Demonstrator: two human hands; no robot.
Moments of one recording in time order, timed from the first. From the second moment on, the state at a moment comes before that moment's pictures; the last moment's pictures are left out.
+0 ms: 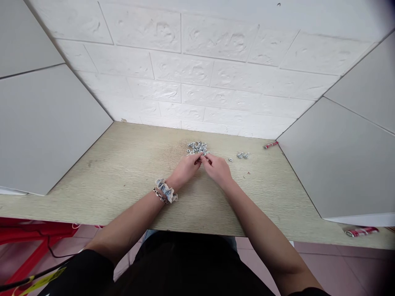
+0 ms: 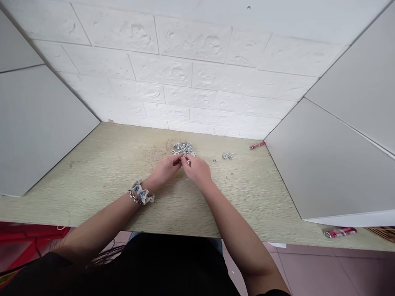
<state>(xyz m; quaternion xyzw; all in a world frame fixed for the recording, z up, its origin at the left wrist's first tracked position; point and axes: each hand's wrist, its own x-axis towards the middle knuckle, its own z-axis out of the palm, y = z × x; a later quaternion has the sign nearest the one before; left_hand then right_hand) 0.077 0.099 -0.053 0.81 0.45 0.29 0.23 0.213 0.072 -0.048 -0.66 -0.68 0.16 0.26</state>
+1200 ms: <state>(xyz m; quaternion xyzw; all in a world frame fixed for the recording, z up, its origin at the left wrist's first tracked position) 0.074 0.099 -0.054 0.84 0.40 0.32 0.19 0.211 0.077 -0.054 -0.58 -0.64 0.28 0.41</state>
